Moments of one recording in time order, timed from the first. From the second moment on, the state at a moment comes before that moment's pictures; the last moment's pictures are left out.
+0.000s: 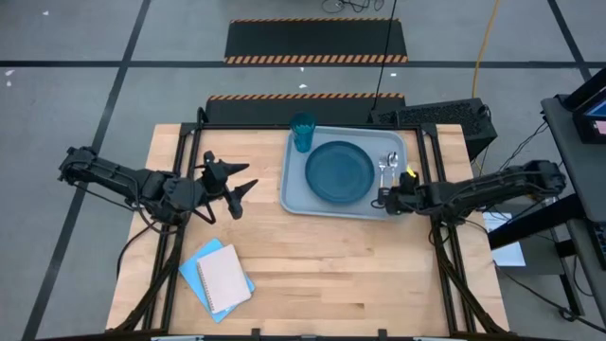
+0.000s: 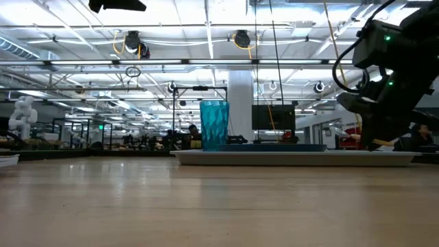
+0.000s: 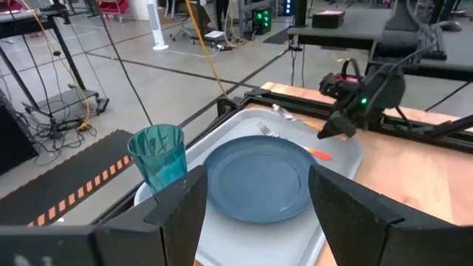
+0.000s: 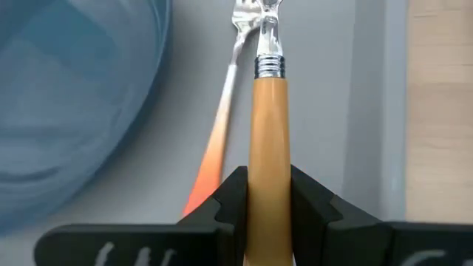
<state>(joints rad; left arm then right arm) -0.32 0.93 0.87 -0.29 -0.81 -0.23 0.04 0.99 0.34 -0.66 0.59 1.50</state>
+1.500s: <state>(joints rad) -0.32 0.93 0.87 -0.27 -0.81 -0.18 -0.16 1.16 0.34 -0.56 0.51 1.40</state>
